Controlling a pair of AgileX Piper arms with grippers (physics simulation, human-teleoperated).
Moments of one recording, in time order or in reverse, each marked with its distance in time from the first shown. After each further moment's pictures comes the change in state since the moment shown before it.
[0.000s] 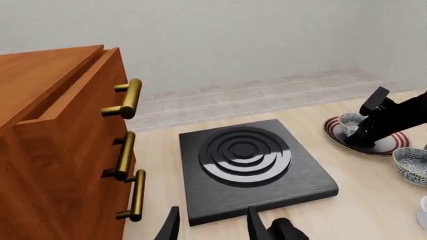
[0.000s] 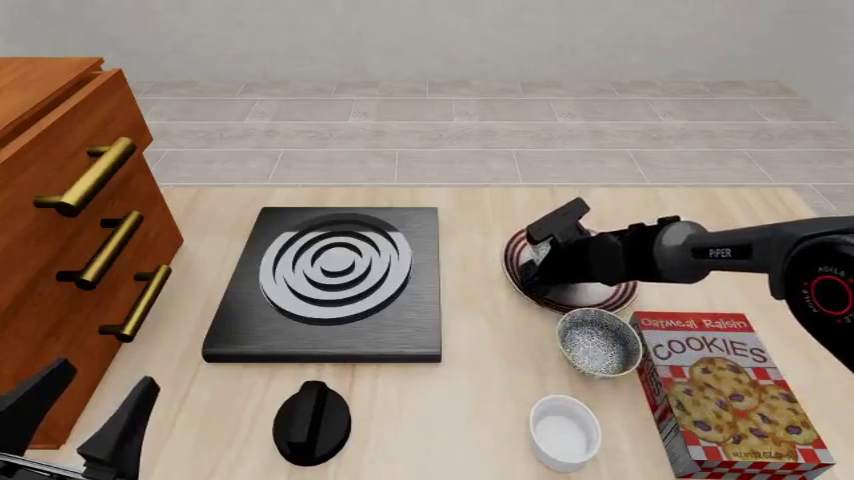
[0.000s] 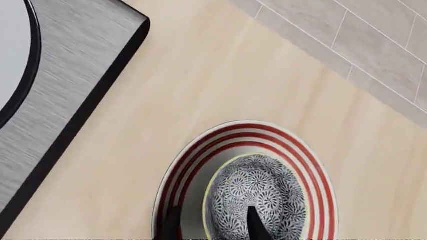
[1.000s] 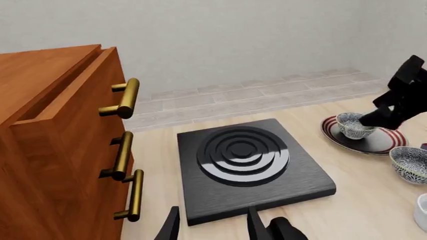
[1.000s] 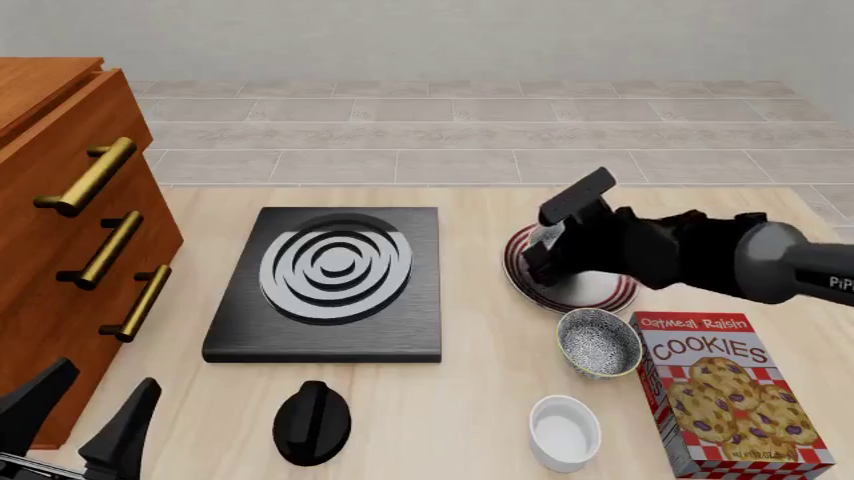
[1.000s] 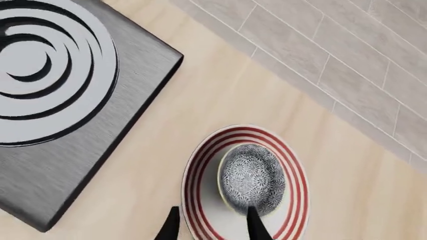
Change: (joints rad) left arm -0.009 -0.001 0.001 0.002 -0.002; right arm 0.063 -0.345 0.179 0.030 -0.003
